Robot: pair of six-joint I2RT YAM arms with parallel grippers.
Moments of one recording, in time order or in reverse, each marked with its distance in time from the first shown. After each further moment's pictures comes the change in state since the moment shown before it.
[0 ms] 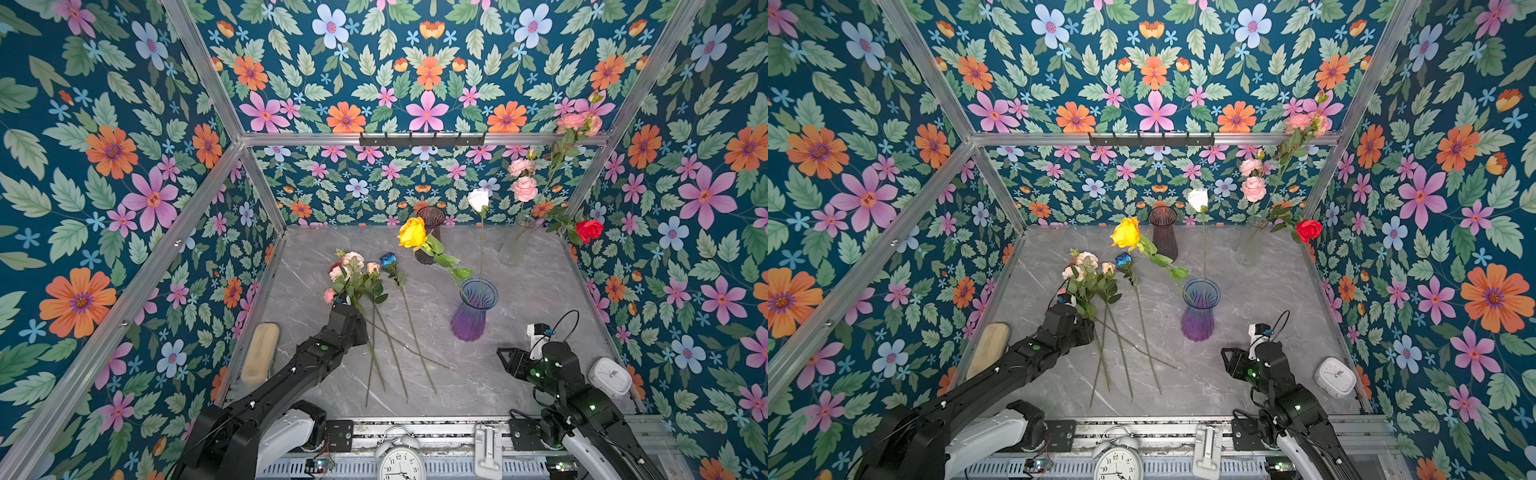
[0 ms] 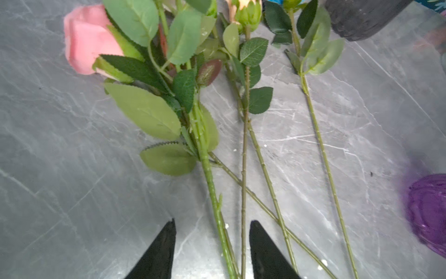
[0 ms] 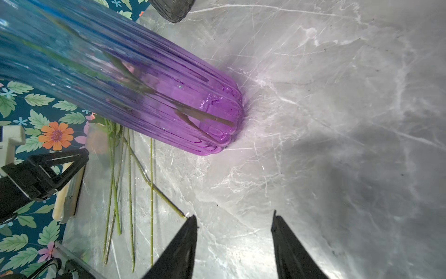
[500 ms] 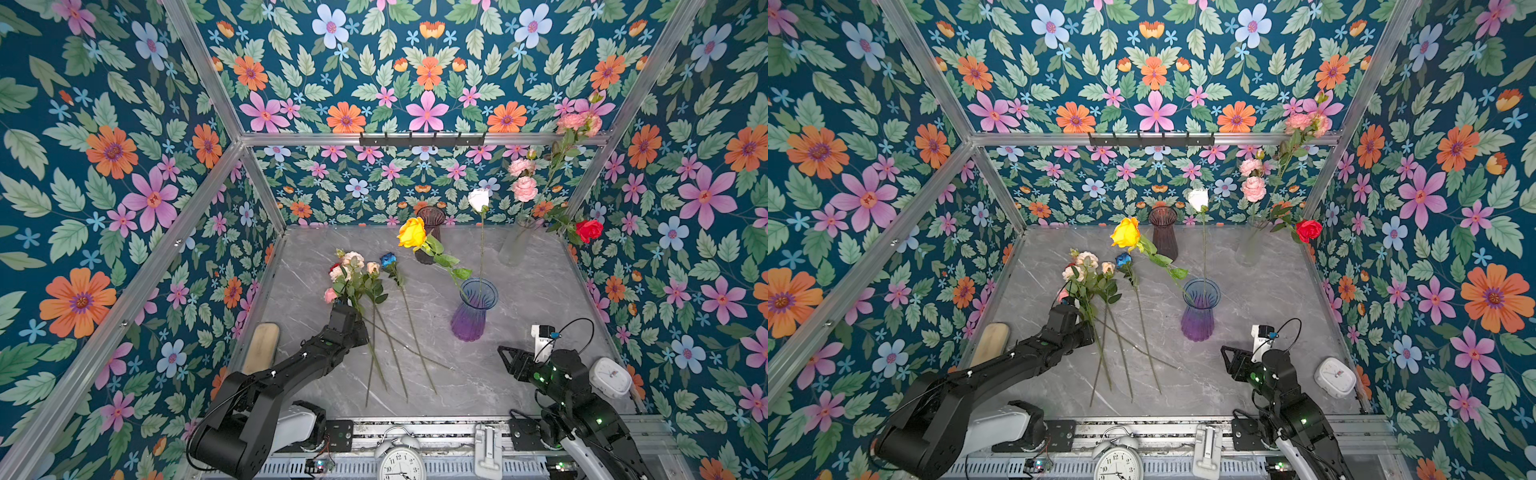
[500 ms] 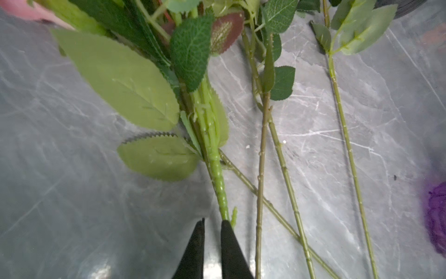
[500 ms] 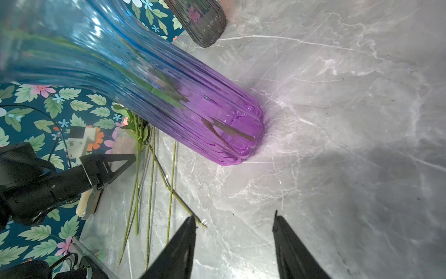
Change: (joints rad) left arm 0.074 0.186 -0.034 0.191 0.131 -0.021; right arm 0.000 -0.192 -0.026 -0.013 -0.019 -0.015
